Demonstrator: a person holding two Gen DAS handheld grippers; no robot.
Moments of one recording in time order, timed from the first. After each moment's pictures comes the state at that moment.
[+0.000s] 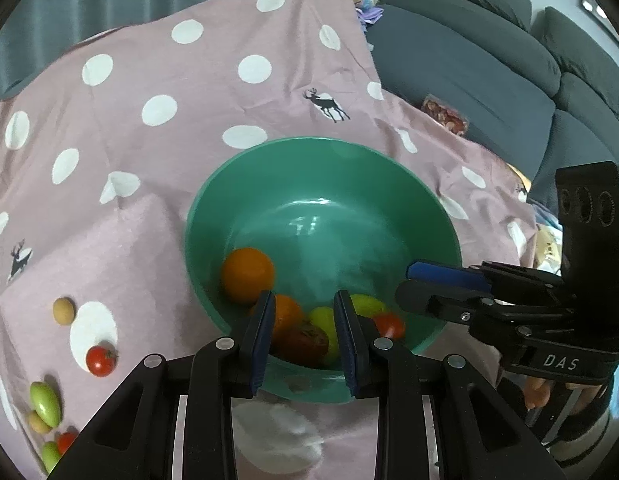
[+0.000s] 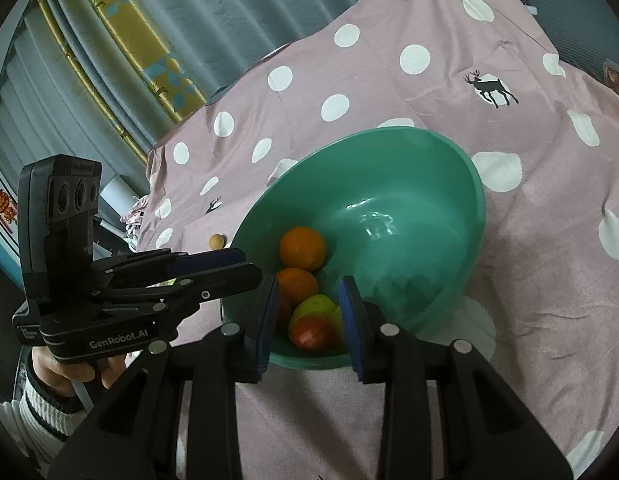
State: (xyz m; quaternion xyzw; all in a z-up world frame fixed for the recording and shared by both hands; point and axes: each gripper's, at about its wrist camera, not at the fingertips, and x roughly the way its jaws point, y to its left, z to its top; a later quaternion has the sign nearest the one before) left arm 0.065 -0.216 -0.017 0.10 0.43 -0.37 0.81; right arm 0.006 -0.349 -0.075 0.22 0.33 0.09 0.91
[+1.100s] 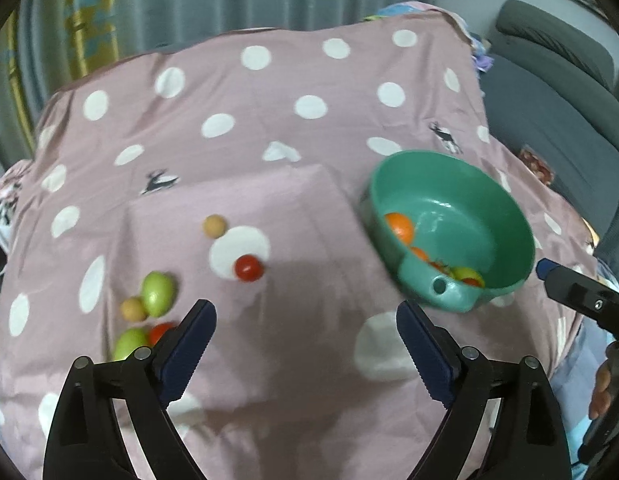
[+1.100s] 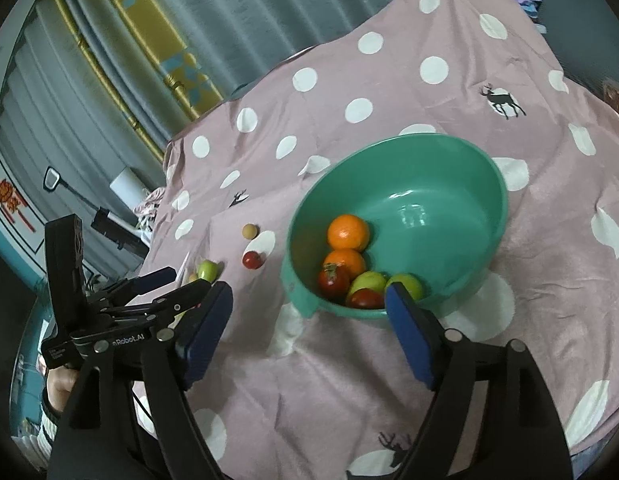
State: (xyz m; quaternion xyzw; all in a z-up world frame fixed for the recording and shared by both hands) left arm 0.026 -0.101 -0.006 0.04 0.41 -0.18 0.89; right arm -0.028 -0.305 -0.043 0.20 0.33 0.09 0.92
